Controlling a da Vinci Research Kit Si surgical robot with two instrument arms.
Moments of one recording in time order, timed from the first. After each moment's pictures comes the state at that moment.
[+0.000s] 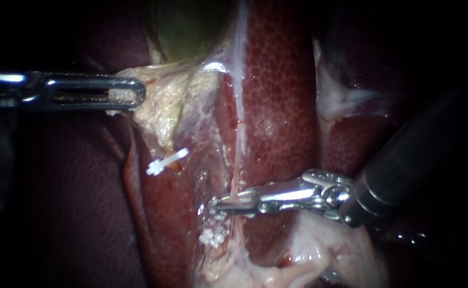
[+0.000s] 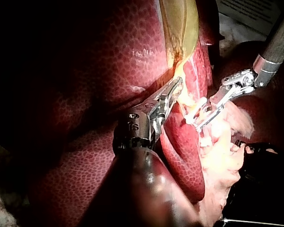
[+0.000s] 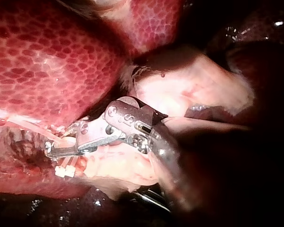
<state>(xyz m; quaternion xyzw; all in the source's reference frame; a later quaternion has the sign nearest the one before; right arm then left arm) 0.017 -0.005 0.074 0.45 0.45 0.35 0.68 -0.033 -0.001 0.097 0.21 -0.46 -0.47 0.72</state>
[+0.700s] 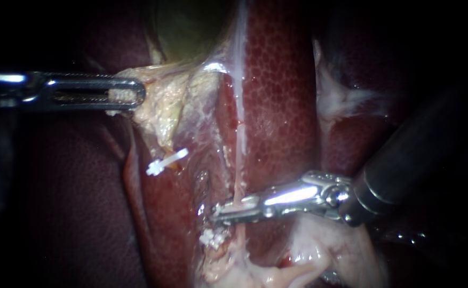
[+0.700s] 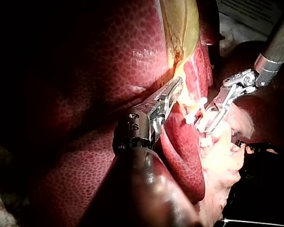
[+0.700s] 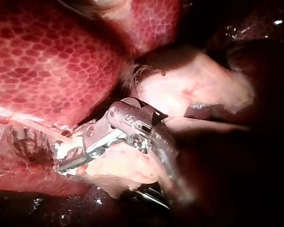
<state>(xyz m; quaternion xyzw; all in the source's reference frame) 0.017 -0.005 0.074 0.46 0.49 0.33 0.67 -0.033 -0.001 0.097 0.21 -0.46 -0.47 0.72</state>
